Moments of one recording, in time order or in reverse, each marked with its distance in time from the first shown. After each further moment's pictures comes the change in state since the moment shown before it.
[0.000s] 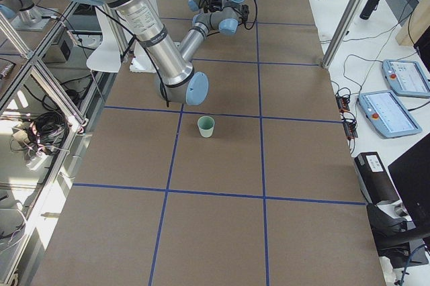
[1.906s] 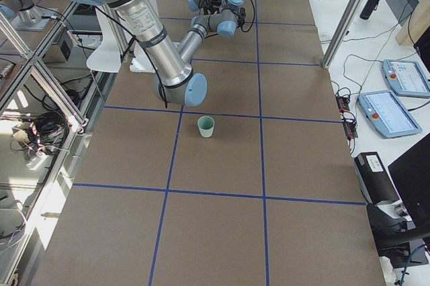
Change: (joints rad) left arm 0.002 -0.005 -0.006 0.002 0.000 -0.004; right arm -0.017 -0.016 -0.002 -0.002 0.050 0.000
